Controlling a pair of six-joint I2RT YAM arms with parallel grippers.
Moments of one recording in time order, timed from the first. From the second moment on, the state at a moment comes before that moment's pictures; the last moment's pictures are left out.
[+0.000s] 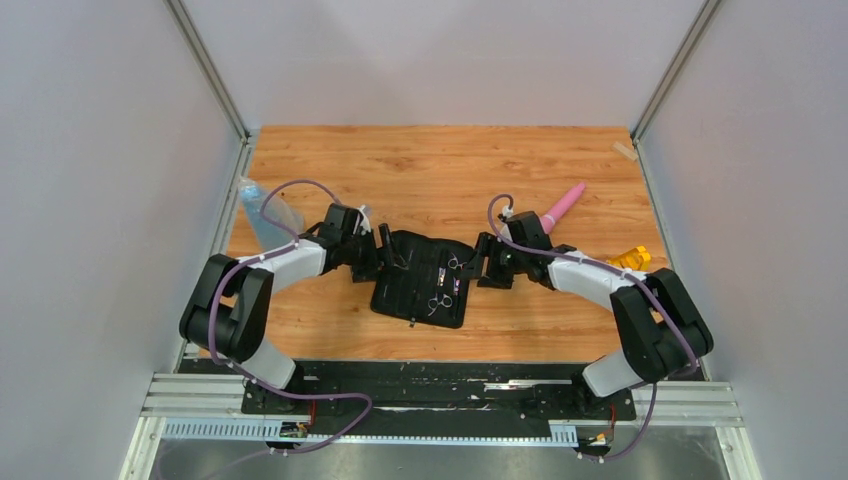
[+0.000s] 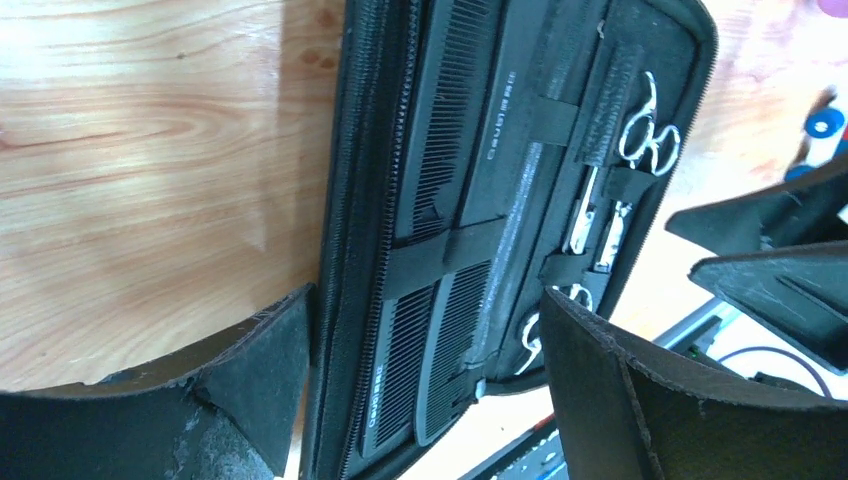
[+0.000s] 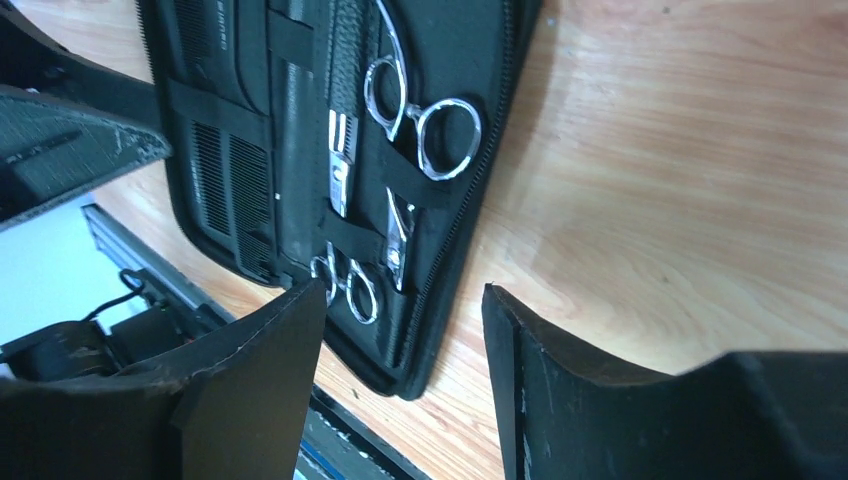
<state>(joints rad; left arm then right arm) -0.37 1.56 0.77 -0.16 0.39 -0.65 0.45 1.48 0.71 -0.11 -0.39 0.69</state>
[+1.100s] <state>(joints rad) -0.64 1.73 0.90 0.19 0.61 -0.88 0.31 1.53 0.45 0.36 -0.64 0.99</state>
